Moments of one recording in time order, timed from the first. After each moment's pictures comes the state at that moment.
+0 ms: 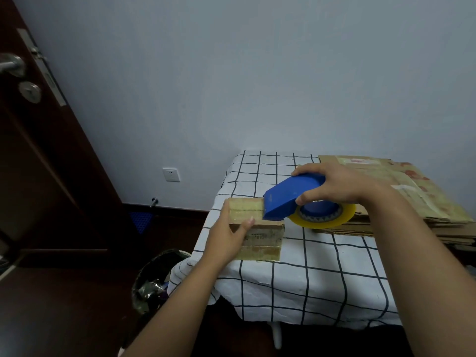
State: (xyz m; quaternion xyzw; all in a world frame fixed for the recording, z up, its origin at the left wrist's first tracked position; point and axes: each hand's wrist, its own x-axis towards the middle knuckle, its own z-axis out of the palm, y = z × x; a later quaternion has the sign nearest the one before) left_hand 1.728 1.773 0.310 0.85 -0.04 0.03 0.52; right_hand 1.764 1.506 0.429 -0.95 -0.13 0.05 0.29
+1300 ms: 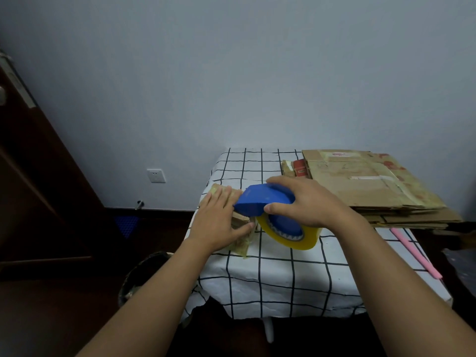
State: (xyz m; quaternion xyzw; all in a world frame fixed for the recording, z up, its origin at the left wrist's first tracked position) left_hand 1.770 1.772 0.308 0.96 -0.23 0.15 0.07; right_hand 1.729 1.534 0.395 -0.97 -0.12 -0.03 0.22
